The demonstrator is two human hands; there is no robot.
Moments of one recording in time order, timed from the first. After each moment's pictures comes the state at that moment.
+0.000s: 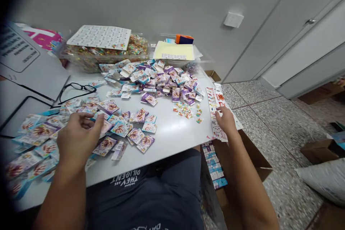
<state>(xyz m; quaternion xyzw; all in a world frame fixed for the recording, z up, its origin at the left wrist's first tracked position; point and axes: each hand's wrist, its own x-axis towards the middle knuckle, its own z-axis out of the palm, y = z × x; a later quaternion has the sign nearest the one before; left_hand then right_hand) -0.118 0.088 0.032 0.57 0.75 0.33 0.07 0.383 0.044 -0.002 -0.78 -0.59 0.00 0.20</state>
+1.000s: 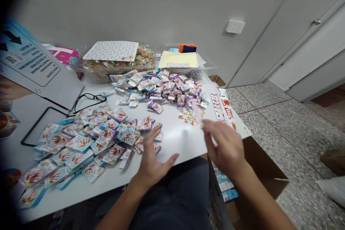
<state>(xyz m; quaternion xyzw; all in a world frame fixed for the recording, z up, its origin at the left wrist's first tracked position) 0.010 0.022 0.013 0.76 0.35 0.53 0.16 0.249 -0.018 0.105 -0.48 -0.77 -0.19 0.37</state>
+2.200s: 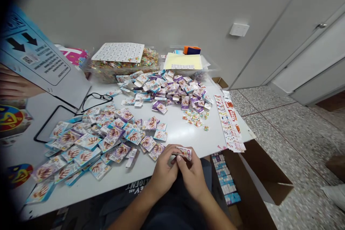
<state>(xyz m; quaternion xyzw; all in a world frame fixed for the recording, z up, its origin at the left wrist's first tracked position) 0.025 -0.002 0.000 0.63 0.36 0.46 0.51 0.143 -0.050 0.003 -0.54 -0.40 0.46 0.57</state>
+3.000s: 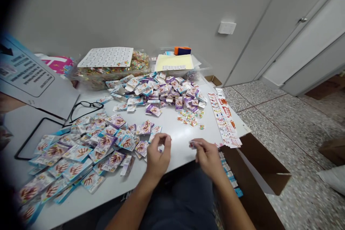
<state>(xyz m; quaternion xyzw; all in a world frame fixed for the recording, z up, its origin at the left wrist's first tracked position) 0.034 0.035 0.007 0.63 0.46 0.50 0.38 0.216 -0.034 0.010 -0.63 -0.52 0.32 0.48</state>
